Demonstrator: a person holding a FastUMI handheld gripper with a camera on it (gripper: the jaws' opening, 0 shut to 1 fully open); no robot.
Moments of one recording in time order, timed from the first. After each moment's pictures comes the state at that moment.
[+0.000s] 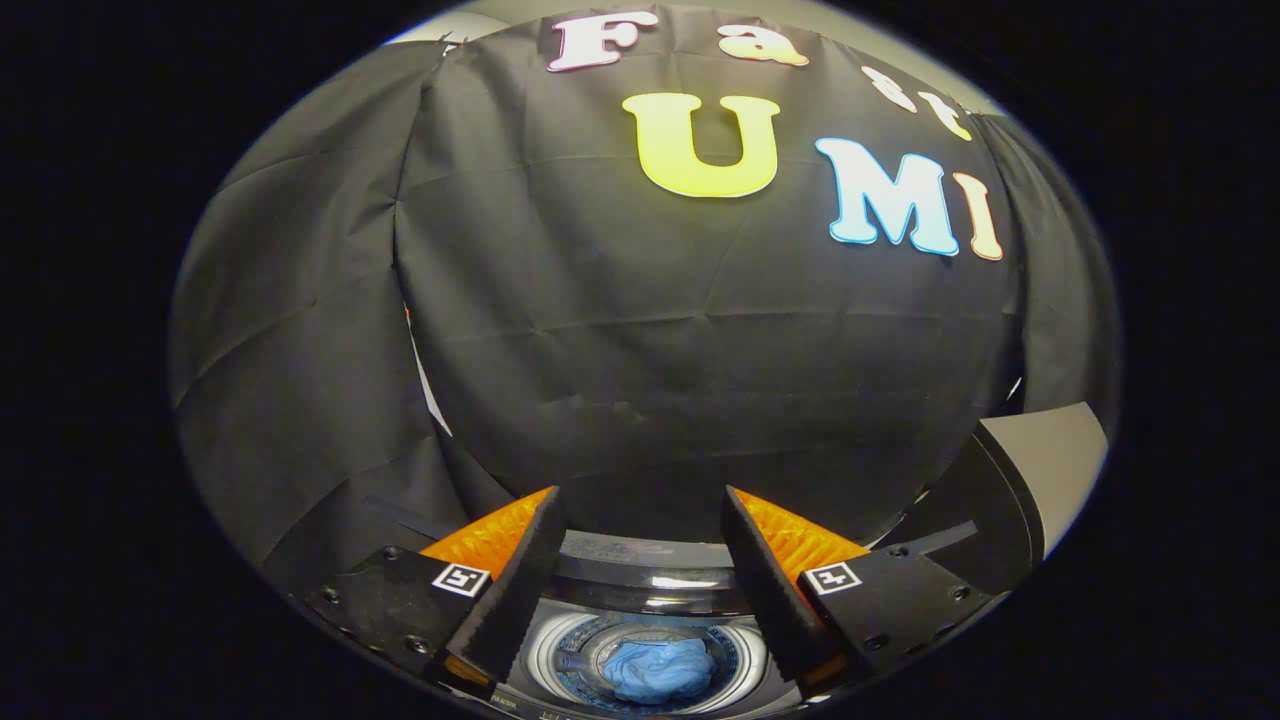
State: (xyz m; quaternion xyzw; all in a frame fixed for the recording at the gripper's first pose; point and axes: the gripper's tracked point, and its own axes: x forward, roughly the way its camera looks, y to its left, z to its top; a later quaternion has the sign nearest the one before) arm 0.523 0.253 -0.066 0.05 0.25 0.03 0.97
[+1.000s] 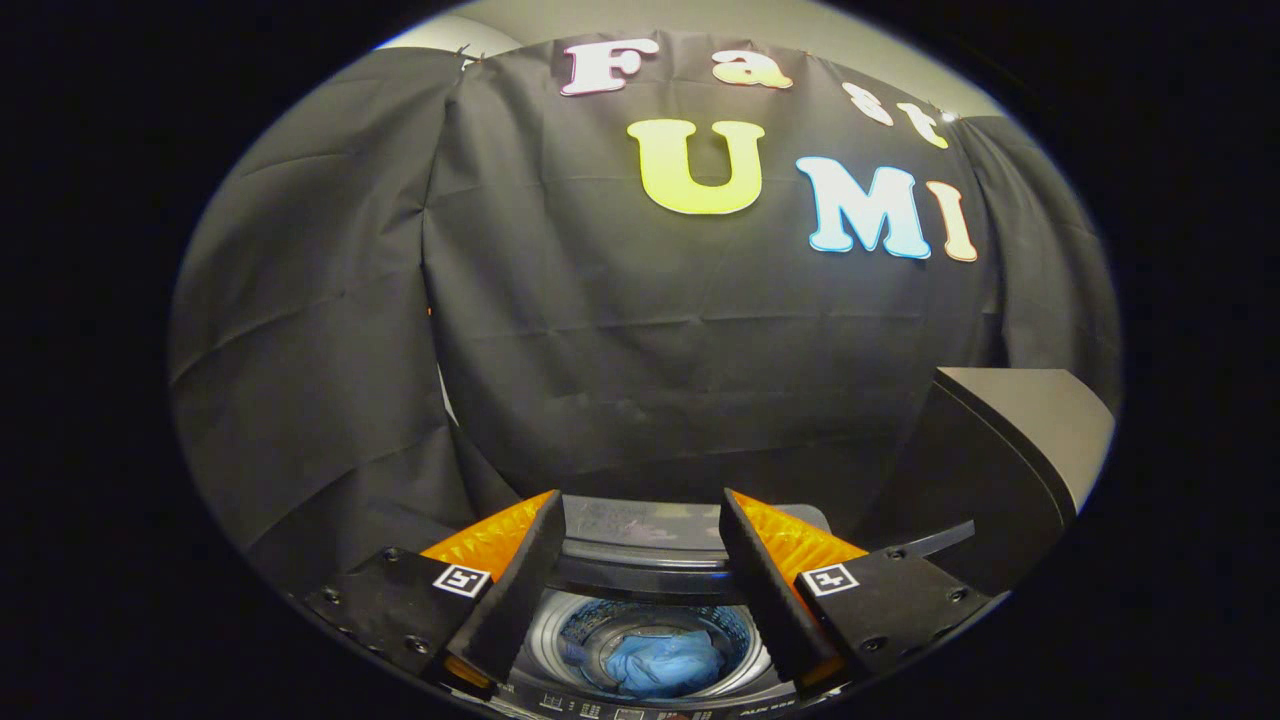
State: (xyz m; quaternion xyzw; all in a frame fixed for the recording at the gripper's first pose) arm 0.428 0.269 -0.103 0.05 0.22 0.03 0.97
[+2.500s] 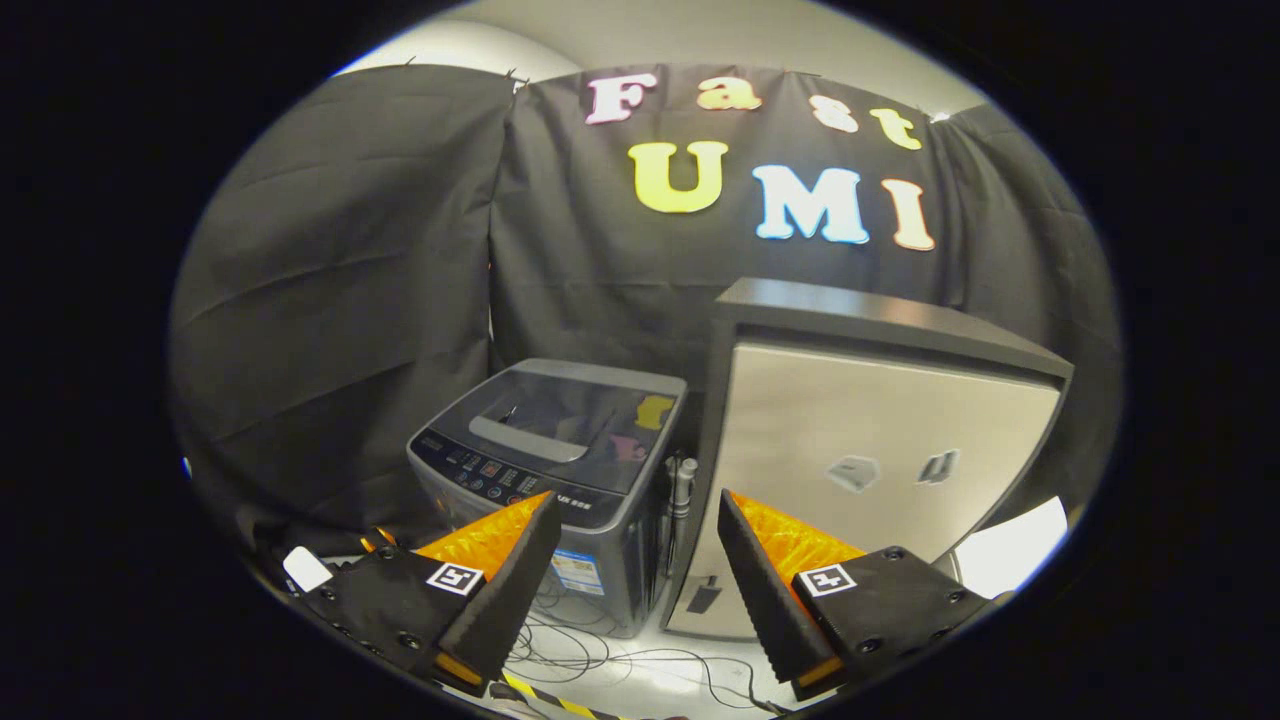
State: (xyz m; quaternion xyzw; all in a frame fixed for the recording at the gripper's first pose) arm 0.127 0.020 -0.144 0.03 0.18 0.10 0.98
